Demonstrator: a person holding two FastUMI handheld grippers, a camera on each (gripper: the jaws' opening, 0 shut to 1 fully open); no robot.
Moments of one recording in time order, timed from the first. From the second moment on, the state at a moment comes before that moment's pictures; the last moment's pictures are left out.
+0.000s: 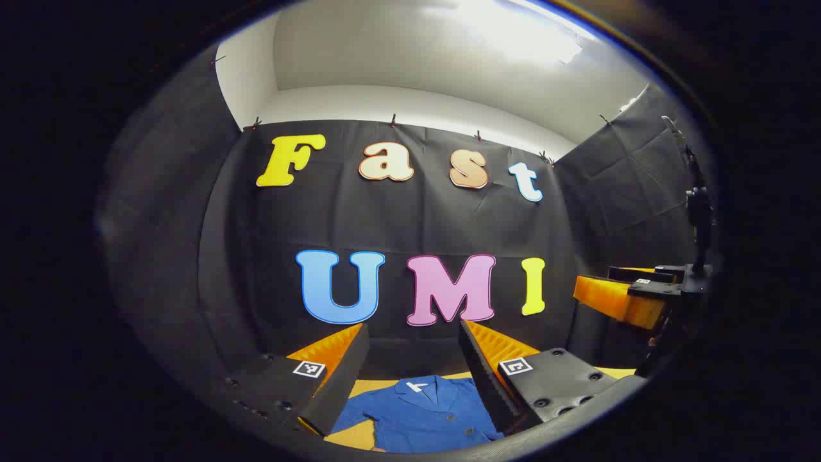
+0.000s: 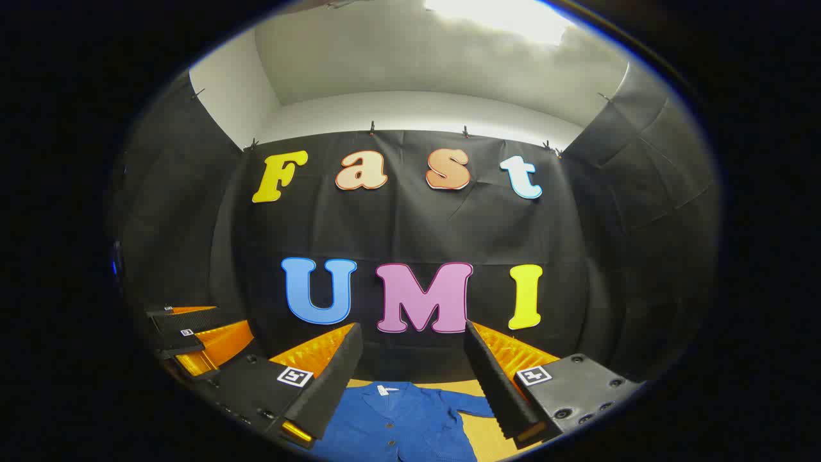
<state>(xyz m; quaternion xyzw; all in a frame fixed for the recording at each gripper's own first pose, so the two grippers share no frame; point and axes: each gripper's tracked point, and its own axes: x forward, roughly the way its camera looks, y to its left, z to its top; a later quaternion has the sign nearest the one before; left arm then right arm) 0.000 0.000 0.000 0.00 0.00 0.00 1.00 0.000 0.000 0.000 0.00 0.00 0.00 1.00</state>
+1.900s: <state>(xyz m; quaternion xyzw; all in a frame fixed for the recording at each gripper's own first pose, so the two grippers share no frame) -0.010 0.018 -0.036 -0.03 0.05 0.06 1.00 0.024 0.016 -0.048 0.02 0.07 0.04 1.00</state>
